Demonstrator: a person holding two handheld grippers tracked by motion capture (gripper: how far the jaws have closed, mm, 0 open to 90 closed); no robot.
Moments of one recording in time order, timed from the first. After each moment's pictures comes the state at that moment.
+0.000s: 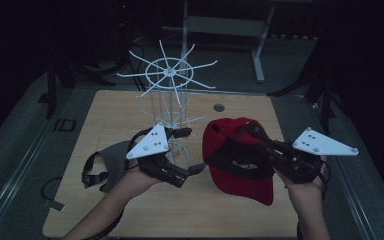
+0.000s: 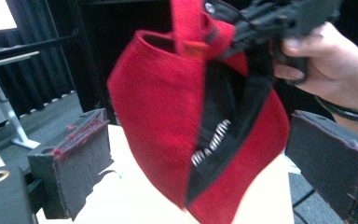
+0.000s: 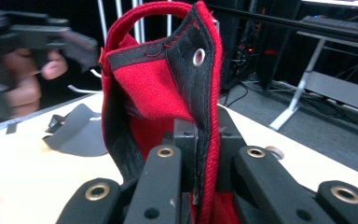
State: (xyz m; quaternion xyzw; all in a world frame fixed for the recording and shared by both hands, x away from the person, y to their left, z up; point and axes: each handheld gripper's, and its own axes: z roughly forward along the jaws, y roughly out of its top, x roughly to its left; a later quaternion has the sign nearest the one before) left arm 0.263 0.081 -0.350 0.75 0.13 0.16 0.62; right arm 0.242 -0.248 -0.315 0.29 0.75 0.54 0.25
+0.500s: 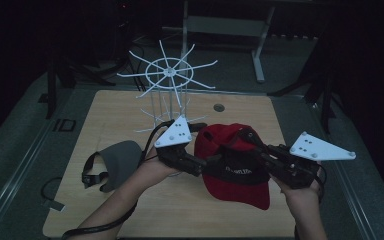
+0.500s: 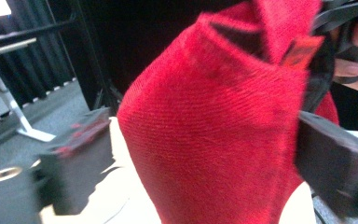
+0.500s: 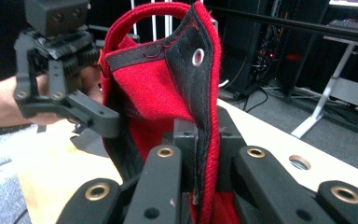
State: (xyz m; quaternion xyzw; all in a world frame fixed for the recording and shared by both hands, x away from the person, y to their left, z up) left arm 0.285 0.047 -0.351 0.78 0.13 0.16 0.59; right arm 0.233 -0.239 -0.316 0.26 0.76 0.56 0.23
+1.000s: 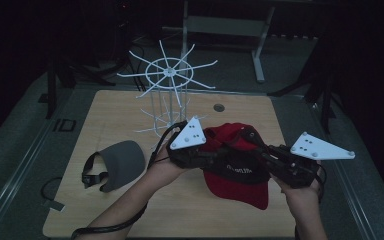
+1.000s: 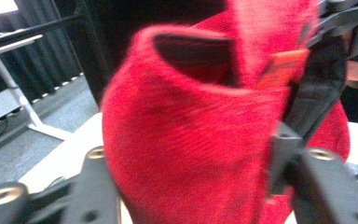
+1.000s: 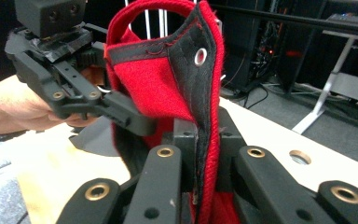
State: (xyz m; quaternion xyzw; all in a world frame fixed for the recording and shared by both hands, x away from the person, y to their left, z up) left arm 0.282 0.023 -0.348 0.79 0.13 0.18 0.57; right arm 0.237 -0.244 -0.322 0.27 0.75 0.56 0.22
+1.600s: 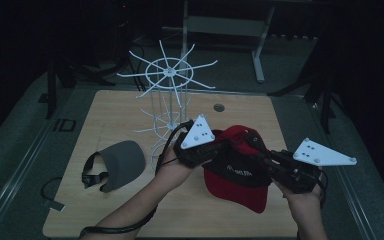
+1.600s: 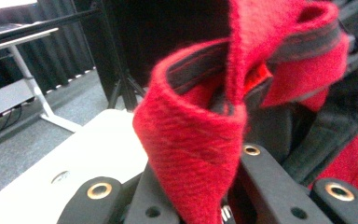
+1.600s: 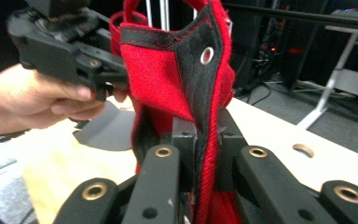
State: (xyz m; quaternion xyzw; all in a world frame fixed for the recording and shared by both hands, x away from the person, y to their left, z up) left arm 0.280 0.009 -0.342 0.78 0.17 0.20 0.57; right arm 0.231 -0.251 -0.332 0.27 0.75 0.56 0.22
